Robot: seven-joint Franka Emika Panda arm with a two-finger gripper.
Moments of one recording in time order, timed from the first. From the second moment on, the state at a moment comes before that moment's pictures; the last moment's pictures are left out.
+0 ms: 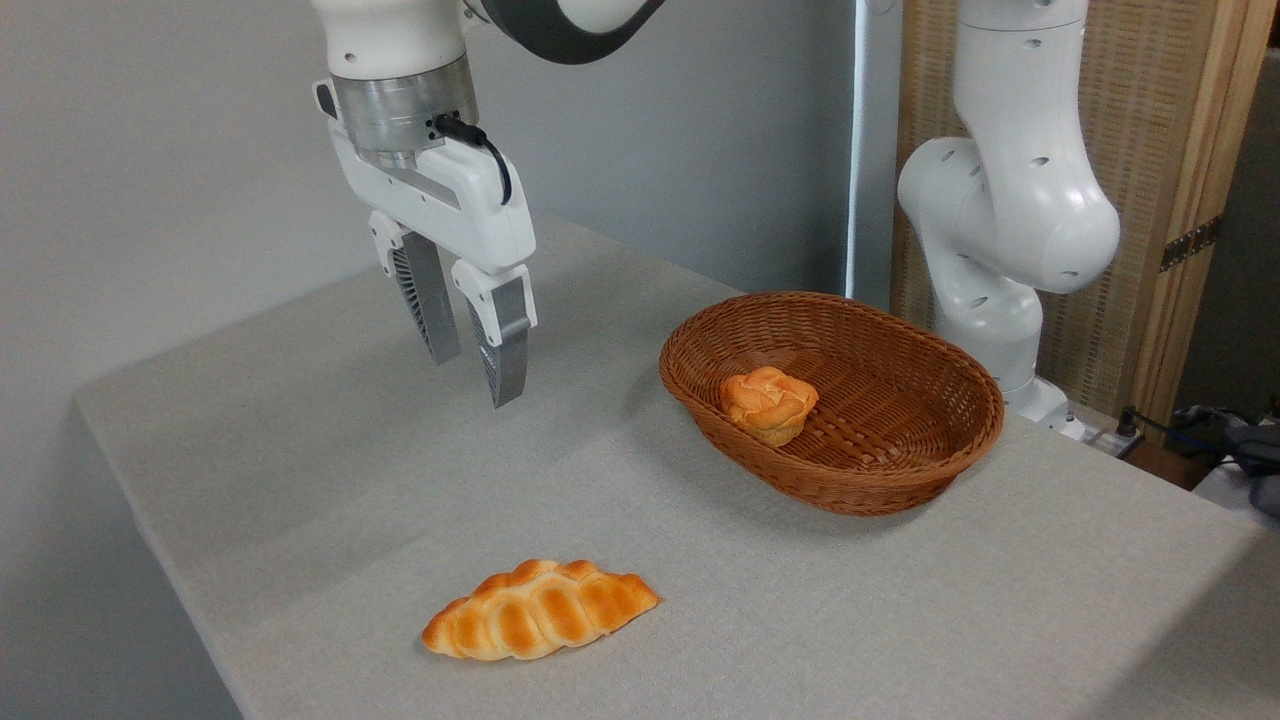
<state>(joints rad) -0.26 0.01 0.09 -1.72 -0.06 1.74 0.58</state>
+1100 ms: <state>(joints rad) -0.25 0.00 0.19 -1.78 0.00 1.83 0.78</state>
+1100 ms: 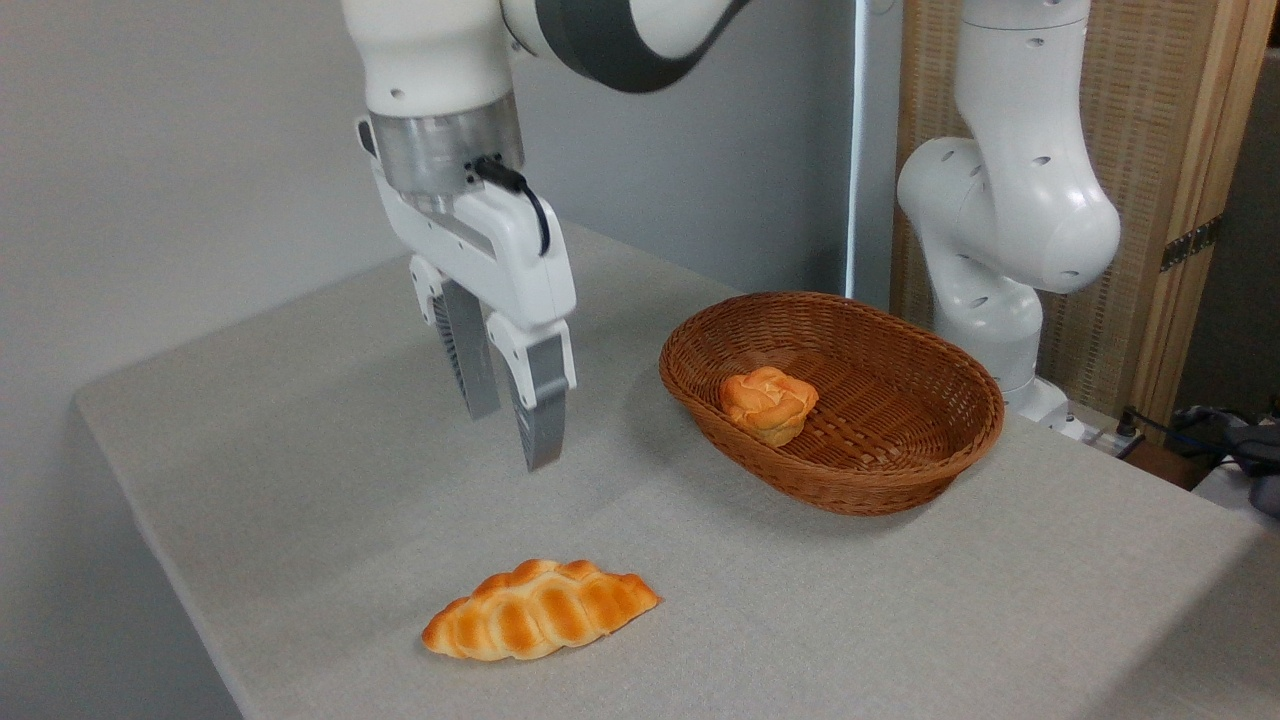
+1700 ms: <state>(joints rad) -0.25 0.01 0.21 -1.97 0.04 2.04 1.03</state>
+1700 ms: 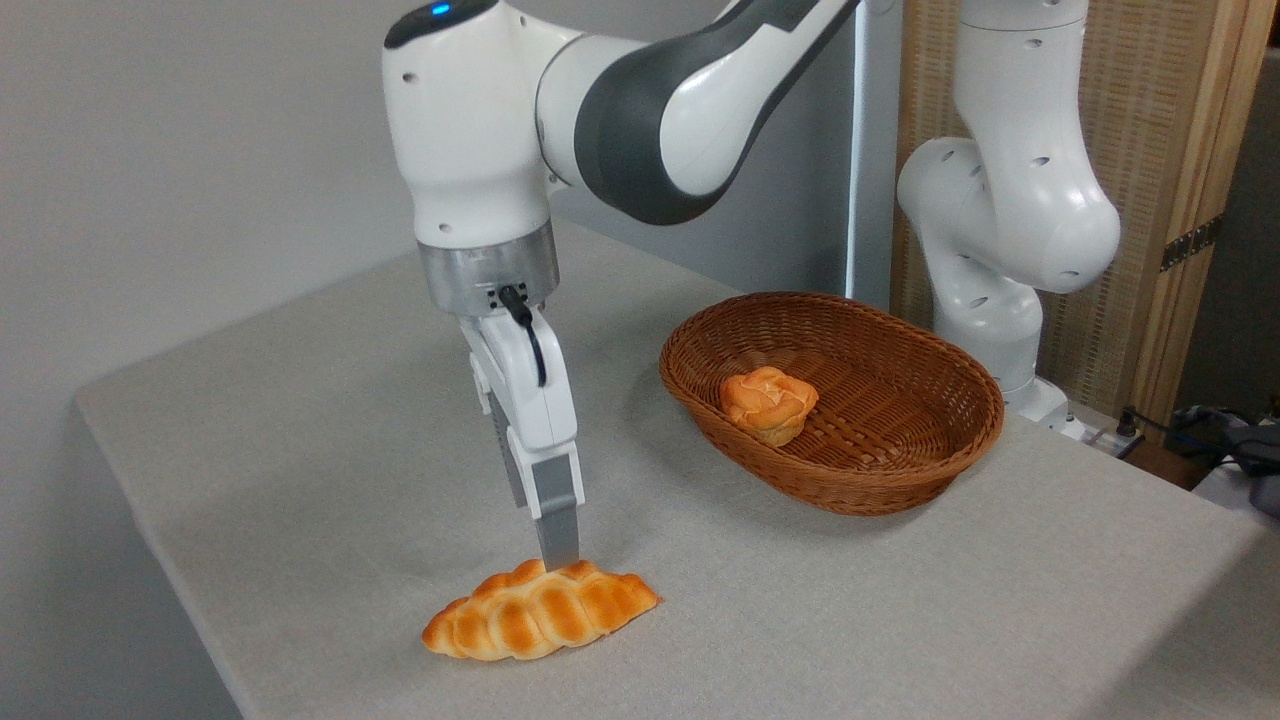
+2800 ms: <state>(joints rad) -0.25 0.11 0.23 -1.98 0.04 2.12 1.13</state>
